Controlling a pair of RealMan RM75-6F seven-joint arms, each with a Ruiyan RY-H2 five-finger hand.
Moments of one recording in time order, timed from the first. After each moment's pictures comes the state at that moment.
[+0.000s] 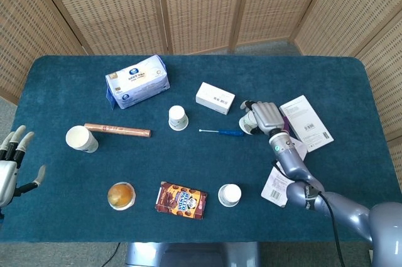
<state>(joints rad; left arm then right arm) -0.11 -1.13 -0.06 -1.58 1.50 1.50 0.04 0.84 -1.57 0.29 -1.15 -1.02 0.76 -0.11</state>
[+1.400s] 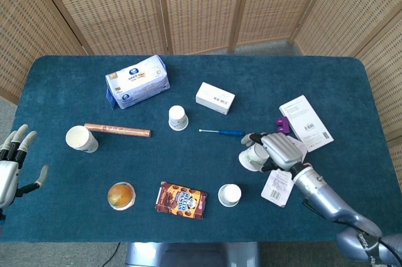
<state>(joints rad) -0.10 -1.12 -0.06 -1.62 1.52 1.53 0.05 0.63 -1.13 0.15 -1.76 -1.40 0.87 0.19</state>
